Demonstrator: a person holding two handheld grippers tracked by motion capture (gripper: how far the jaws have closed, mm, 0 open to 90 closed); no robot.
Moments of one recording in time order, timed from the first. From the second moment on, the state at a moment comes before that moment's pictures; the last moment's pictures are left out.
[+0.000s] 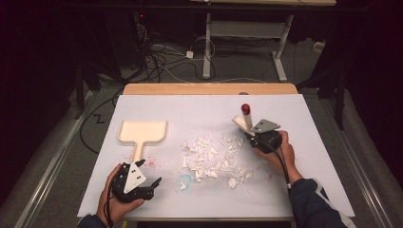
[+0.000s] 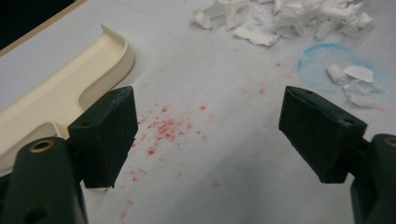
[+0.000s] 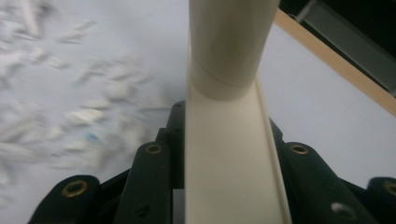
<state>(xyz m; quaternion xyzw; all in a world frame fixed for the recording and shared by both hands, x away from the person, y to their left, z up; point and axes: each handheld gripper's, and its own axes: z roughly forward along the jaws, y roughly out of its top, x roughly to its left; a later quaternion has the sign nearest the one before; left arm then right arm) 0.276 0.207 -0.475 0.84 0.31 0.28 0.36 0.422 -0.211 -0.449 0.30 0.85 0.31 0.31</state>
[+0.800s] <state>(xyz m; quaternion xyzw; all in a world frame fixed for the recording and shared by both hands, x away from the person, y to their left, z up) 0.278 0.212 -0.472 0.83 0.31 0.29 0.36 0.390 -0.169 -0.413 0.21 0.85 0.40 0.26</state>
